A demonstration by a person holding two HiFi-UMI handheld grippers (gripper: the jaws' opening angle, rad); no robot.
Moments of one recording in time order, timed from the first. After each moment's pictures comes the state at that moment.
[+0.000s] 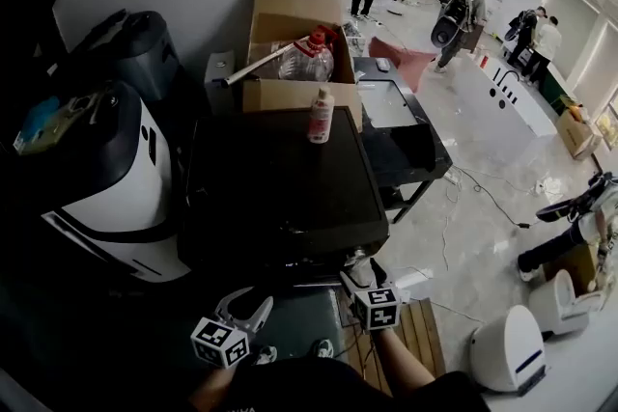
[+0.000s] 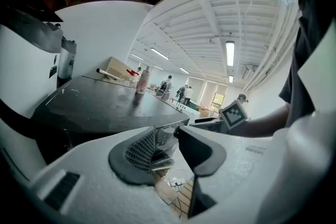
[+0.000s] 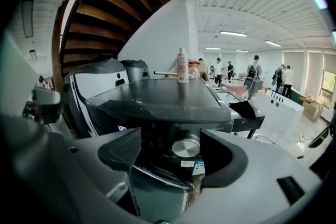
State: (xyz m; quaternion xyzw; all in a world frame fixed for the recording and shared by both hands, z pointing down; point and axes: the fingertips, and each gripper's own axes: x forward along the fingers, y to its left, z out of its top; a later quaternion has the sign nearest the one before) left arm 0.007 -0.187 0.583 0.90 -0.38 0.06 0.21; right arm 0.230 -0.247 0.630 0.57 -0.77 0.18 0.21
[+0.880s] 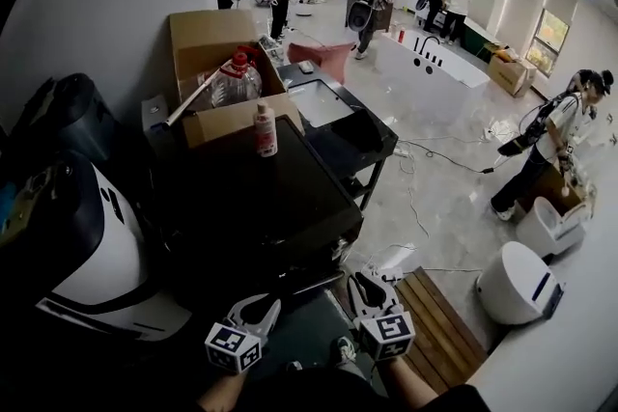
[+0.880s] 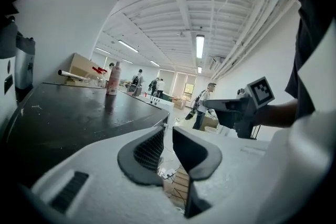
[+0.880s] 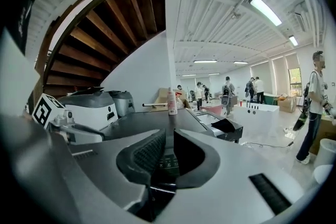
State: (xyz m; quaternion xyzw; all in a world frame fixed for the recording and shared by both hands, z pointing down) left arm 0.027 -0.198 0.574 0.96 -0.22 0.10 0.16; right arm 0.199 -0.158 0.529 0.70 -0.71 0.11 0.06
